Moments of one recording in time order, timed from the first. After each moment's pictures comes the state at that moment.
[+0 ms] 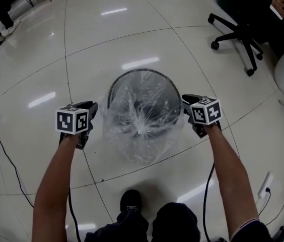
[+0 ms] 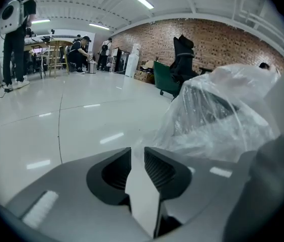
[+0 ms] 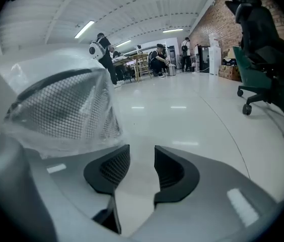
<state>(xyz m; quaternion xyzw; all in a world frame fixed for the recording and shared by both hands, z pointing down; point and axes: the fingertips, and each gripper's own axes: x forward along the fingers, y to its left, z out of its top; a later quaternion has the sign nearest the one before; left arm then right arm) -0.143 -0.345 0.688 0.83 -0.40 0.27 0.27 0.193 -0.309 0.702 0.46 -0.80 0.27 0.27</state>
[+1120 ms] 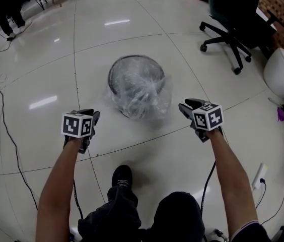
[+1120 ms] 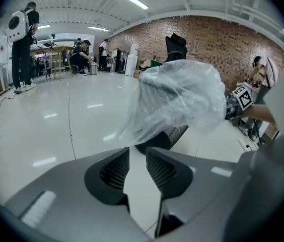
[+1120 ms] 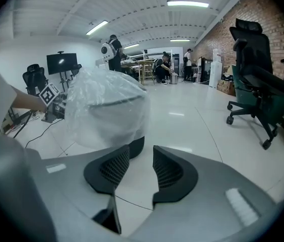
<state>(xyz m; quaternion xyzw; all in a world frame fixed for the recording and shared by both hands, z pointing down) -0.150 -0.193 0.667 0.82 -0.42 0.29 0.25 0.206 -0.165 0.631 0.47 -0.81 0.21 0.28</state>
